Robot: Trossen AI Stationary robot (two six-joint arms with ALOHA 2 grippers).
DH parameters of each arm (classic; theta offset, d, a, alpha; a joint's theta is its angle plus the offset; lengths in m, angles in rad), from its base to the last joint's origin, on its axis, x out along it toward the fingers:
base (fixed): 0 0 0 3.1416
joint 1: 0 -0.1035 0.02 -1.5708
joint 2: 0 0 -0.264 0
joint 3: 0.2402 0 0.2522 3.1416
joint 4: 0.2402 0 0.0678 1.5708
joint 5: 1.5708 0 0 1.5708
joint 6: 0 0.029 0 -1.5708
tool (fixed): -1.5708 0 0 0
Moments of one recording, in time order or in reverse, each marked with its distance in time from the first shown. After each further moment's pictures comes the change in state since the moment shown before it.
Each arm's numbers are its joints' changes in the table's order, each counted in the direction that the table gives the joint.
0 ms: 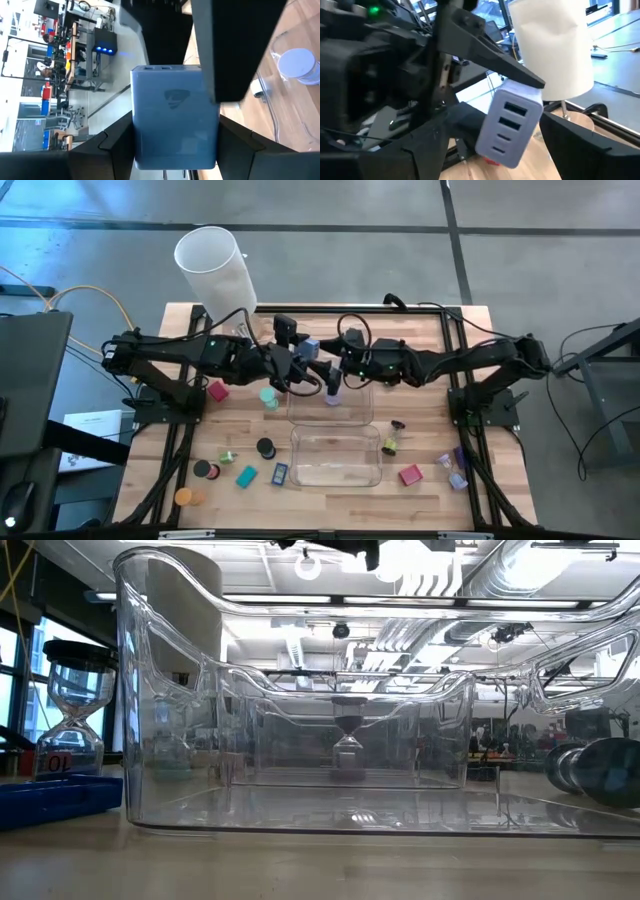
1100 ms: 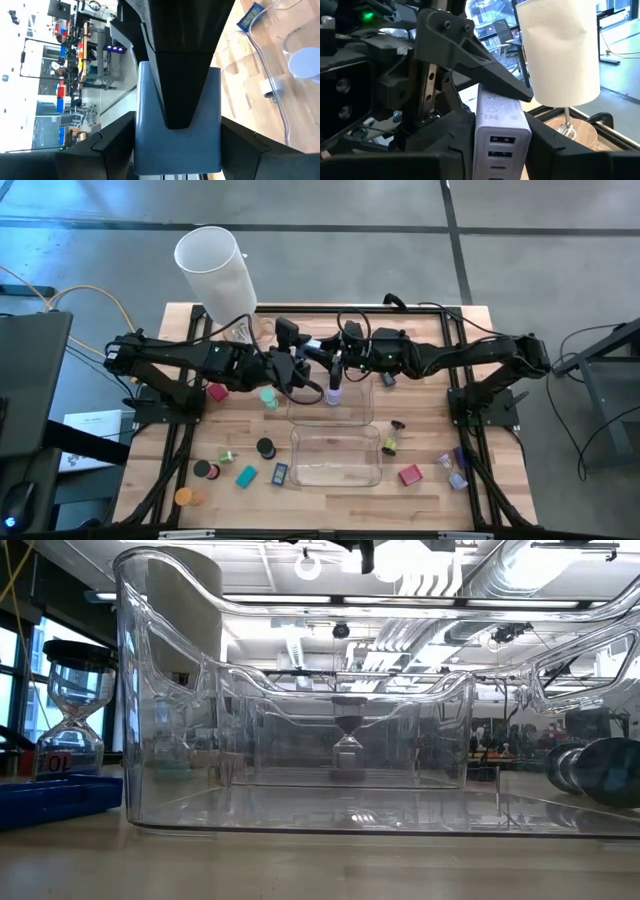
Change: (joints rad) left arm 0.031 -0.019 -0.002 -0.063 0.086 0.036; right arm 0.046 -0.015 0.002 0.009 0.122 -0.068
